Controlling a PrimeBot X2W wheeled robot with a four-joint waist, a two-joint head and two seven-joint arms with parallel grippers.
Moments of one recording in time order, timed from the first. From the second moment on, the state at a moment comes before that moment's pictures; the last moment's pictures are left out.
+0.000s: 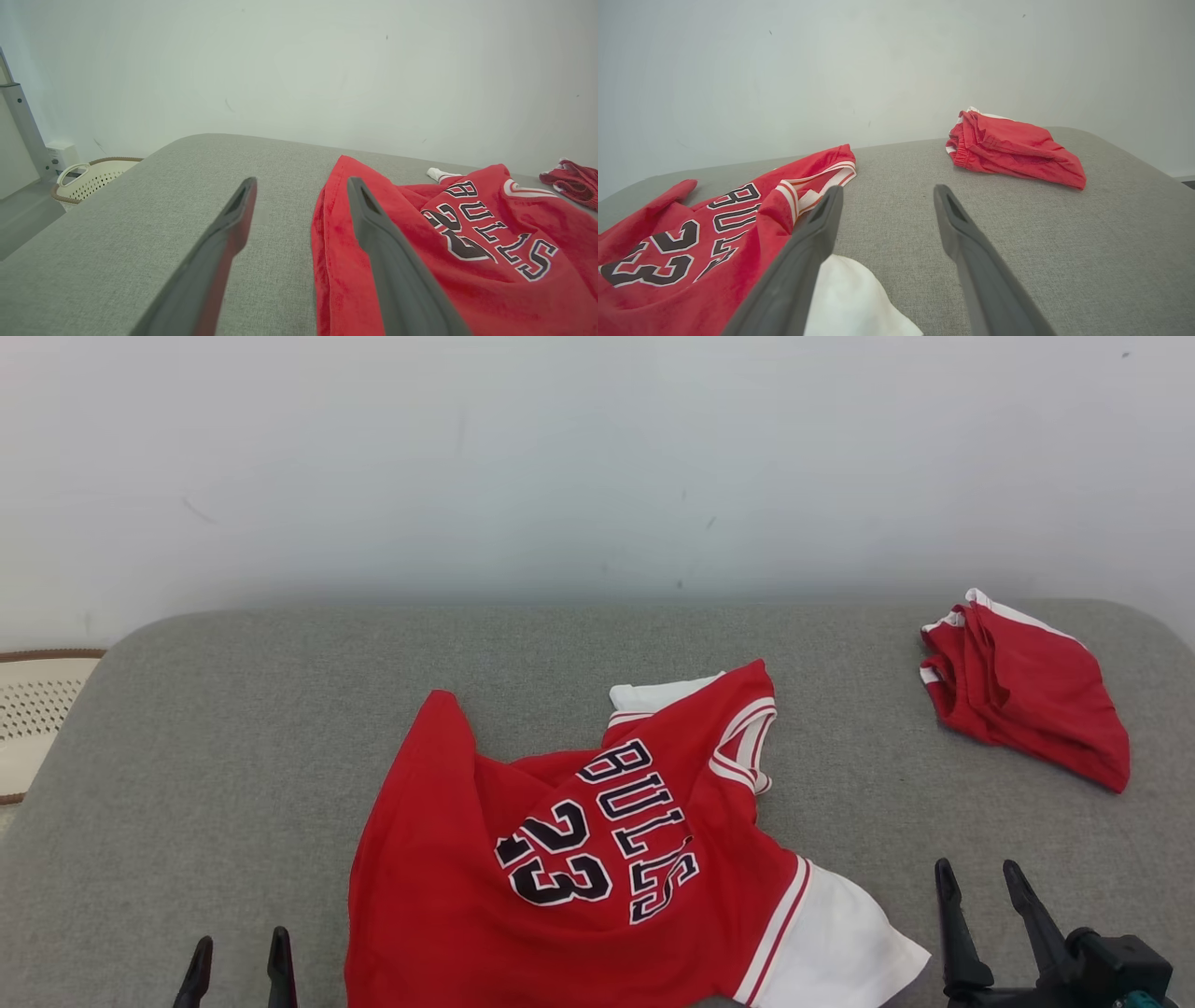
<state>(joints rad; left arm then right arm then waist) 0.06 0.06 0.10 0.03 -0.14 -0.02 -0.26 -0.01 -0.17 0.12 0.19 0.24 0.13 -0.26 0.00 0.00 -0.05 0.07</state>
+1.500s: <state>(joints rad) 0.07 0.06 0.09 0.06 -0.12 -0.09 -0.26 0.03 -0.17 0.18 0.14 0.26 0.13 -0.26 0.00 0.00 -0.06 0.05</state>
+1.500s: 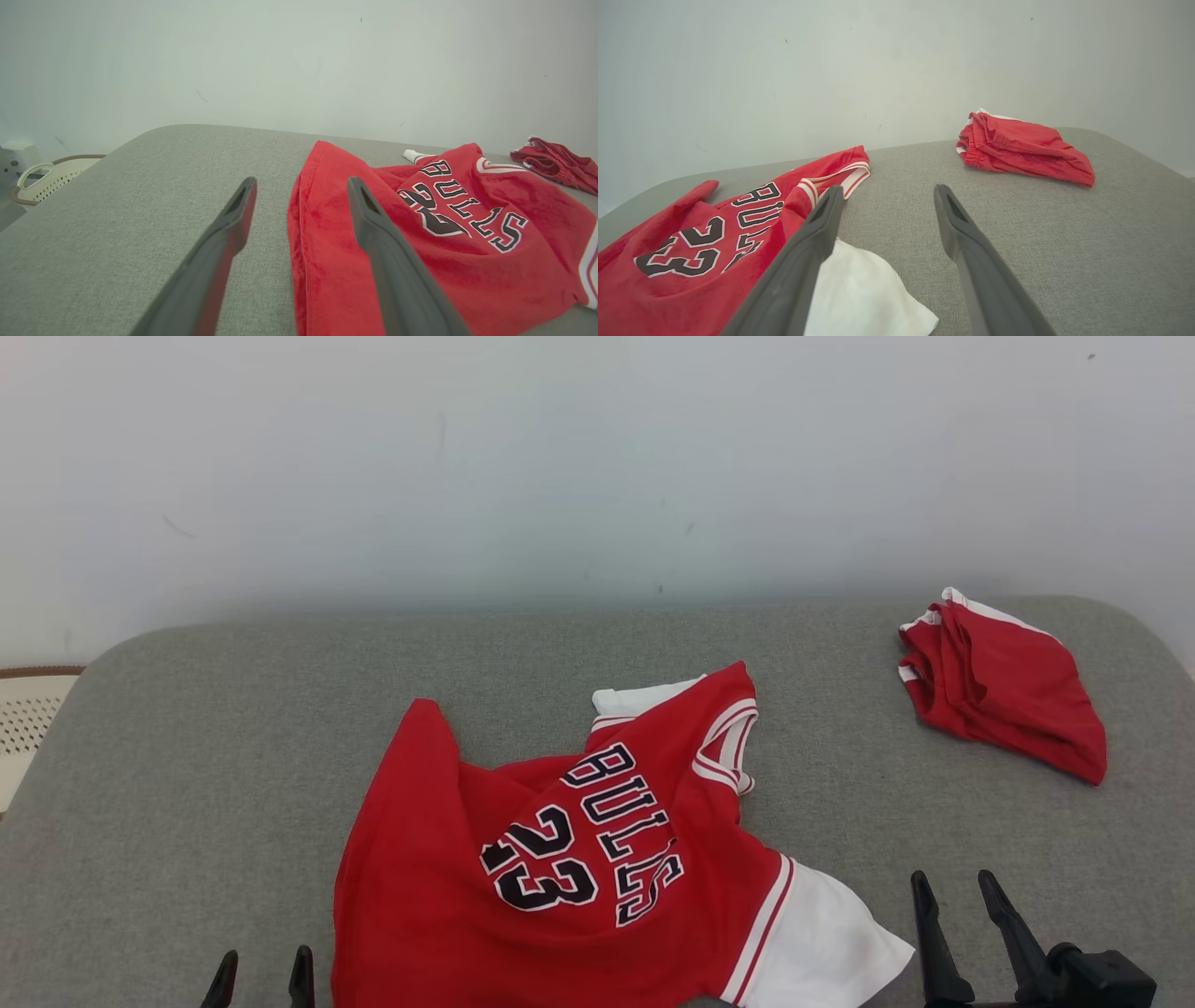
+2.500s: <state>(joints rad) 0.06 0.08 0.06 0.09 -0.07 -0.07 -0.26 0.03 -0.17 0.18 0.15 0.25 0.13 -0.26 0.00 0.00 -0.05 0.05</state>
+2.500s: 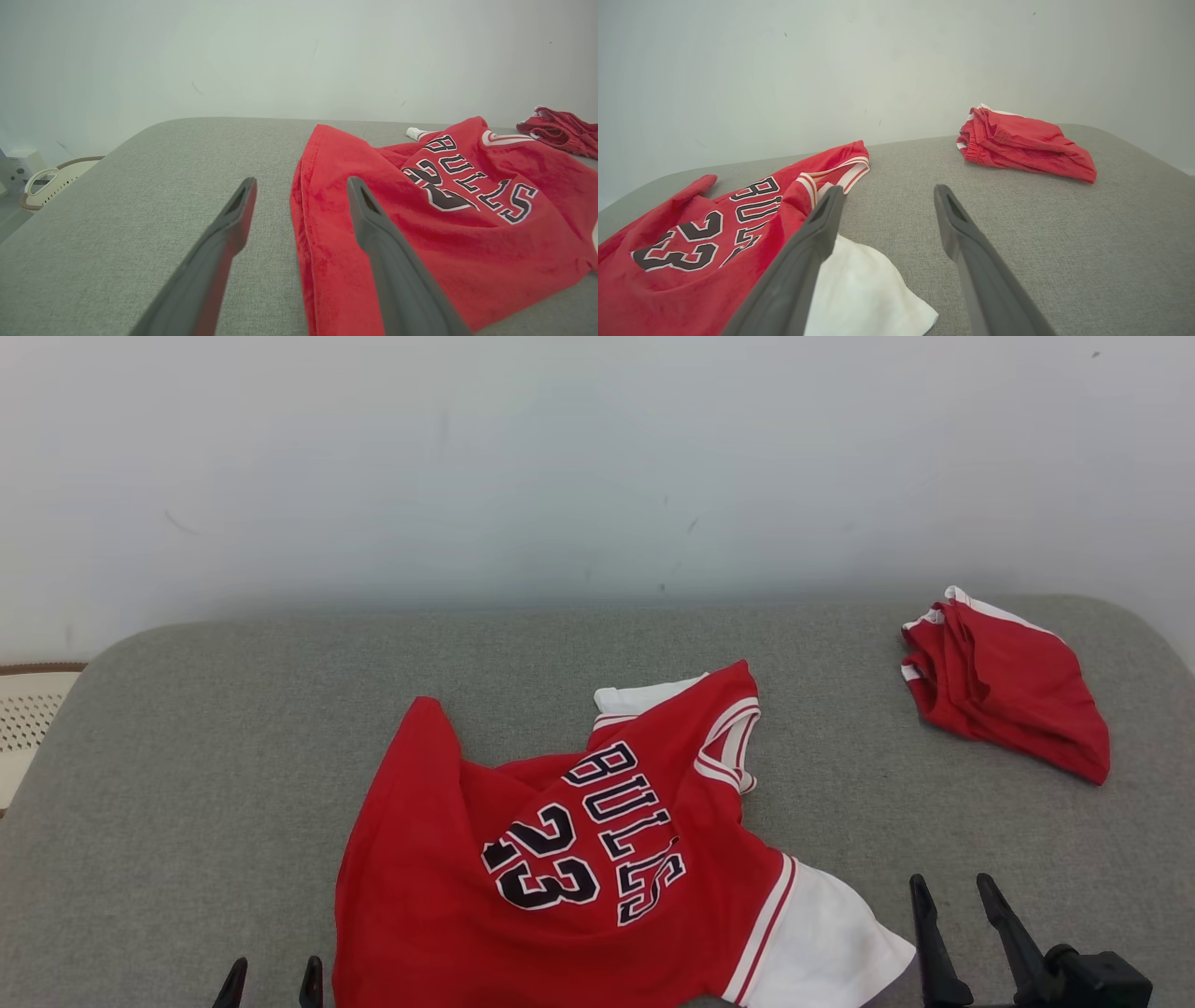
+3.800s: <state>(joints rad) 0.04 0.06 -0.01 0.35 -0.21 -0.10 -0.26 -0.02 -0.20 0.19 0.38 0.23 0.13 -0.20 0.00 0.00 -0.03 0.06</state>
